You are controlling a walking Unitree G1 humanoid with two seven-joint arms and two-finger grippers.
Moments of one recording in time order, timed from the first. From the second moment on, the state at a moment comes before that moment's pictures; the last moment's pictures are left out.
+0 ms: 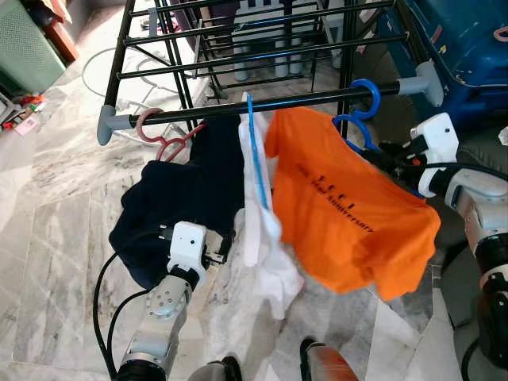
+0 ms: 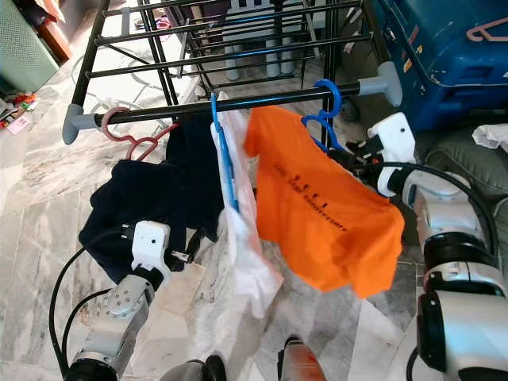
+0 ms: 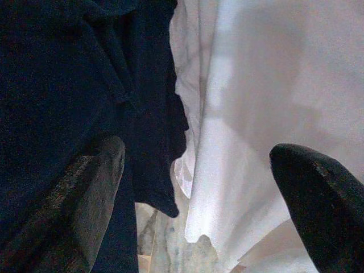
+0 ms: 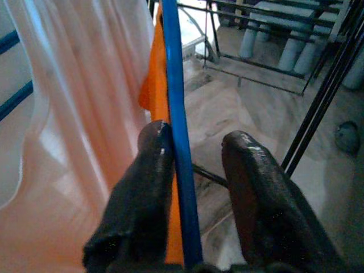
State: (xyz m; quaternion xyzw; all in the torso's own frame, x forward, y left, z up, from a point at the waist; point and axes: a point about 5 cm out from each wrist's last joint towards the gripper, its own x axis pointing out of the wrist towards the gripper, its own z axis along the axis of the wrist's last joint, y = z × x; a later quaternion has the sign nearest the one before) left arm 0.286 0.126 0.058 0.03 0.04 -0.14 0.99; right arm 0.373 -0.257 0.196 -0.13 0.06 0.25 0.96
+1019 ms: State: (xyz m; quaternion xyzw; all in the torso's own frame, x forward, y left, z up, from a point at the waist) left arm 0.290 0.124 0.059 0.03 0.04 -0.14 0.99; right arm 0.367 -0.235 0.192 -0.15 0.00 0.22 0.96
